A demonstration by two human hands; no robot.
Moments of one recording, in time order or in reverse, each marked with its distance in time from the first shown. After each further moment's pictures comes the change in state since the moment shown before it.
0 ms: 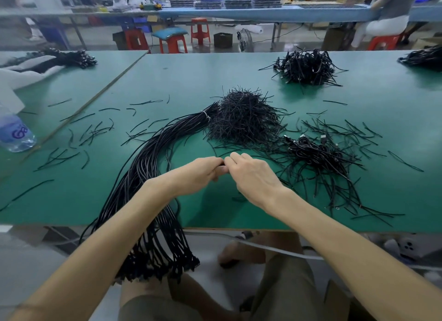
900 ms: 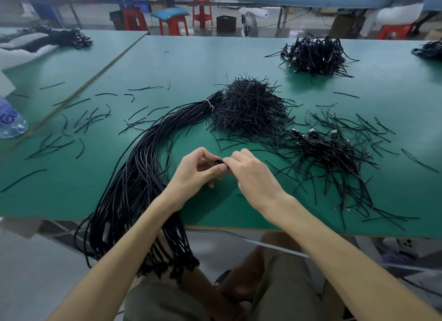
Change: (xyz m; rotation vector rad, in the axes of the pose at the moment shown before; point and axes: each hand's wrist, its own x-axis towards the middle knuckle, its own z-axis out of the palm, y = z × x) left_hand -0.014 -0.032 0.041 -0.819 0.422 -0.012; right_hand 0.004 -0.013 0.003 0.261 -0.044 0.081
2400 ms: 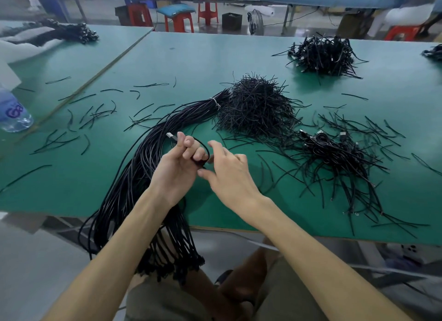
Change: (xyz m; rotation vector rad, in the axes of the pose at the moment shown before) left_hand 0.003 0.010 -0.027 -1.033 0.007 -0.140; right_hand 0.029 -0.046 0.022 0.319 0.042 0.174
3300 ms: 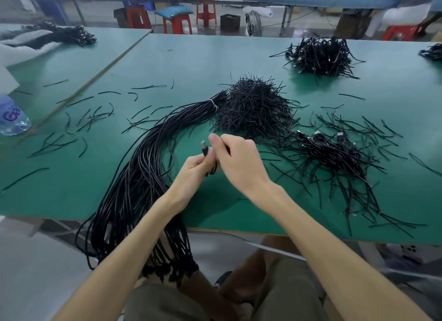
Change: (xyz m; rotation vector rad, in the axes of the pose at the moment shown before) left_hand -0.003 -0.025 0.013 0.961 -0.047 0.093; right_hand 0.013 0.007 -0.034 0.271 0.150 0.058
